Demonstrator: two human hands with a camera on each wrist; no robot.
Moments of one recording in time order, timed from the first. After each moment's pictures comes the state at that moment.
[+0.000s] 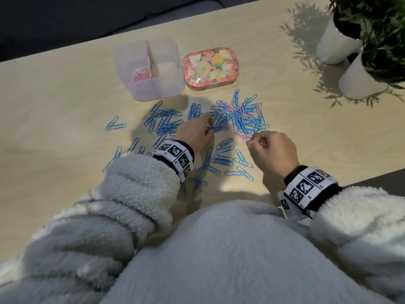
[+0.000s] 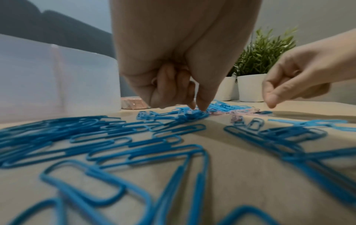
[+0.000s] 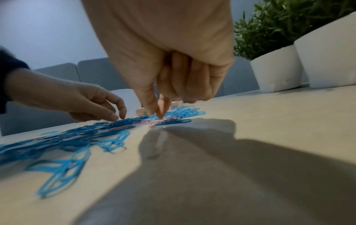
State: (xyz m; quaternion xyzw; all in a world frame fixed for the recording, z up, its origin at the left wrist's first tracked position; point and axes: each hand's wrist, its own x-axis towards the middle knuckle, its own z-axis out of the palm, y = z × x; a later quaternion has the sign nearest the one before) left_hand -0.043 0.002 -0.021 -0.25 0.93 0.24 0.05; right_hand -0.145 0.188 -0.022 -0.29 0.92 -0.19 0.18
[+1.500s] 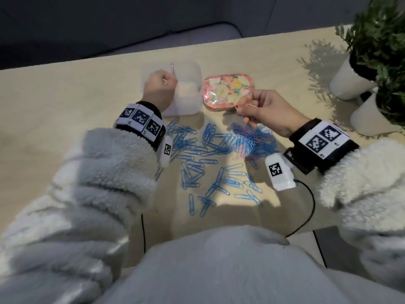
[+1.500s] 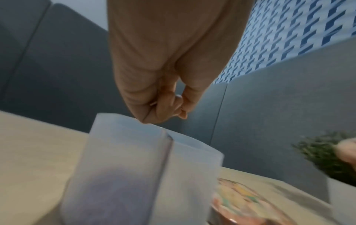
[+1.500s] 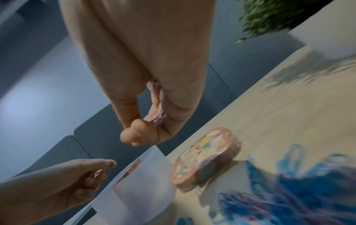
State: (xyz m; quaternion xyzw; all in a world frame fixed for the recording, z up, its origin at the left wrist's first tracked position) left_hand -0.048 -0.131 0.042 -0.46 0.75 0.45 -0.16; right_hand -0.197 0.066 0.050 -0.29 0.70 -0.50 0.43
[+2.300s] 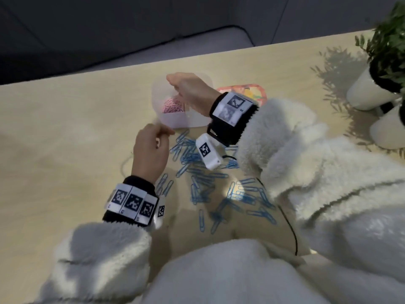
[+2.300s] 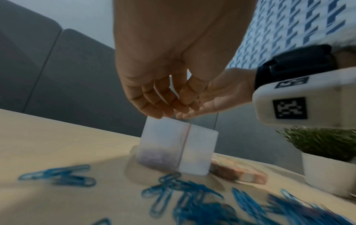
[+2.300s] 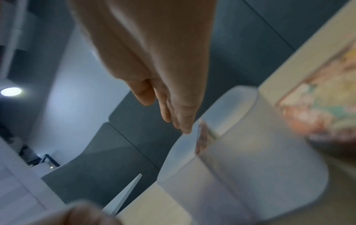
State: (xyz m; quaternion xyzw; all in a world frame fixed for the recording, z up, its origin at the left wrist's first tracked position) left_hand 0.036 -0.086 0.027 -0.41 0.81 0.34 -0.24; right_hand -0.126 -0.105 0.067 -0.27 0.64 -0.50 0.52
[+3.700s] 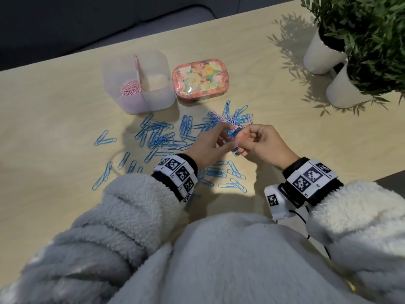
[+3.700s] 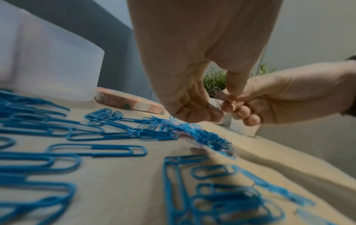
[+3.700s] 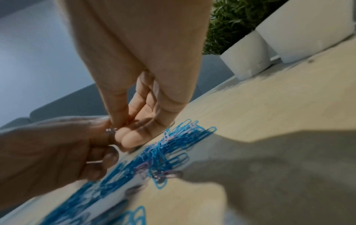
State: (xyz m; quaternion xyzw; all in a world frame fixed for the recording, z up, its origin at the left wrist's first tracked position) left_hand -0.067 0.027 -0.017 -0.17 0.83 0.53 0.02; right_hand -0.172 0.159 -0.008 -0.21 0.71 -0.53 0.41
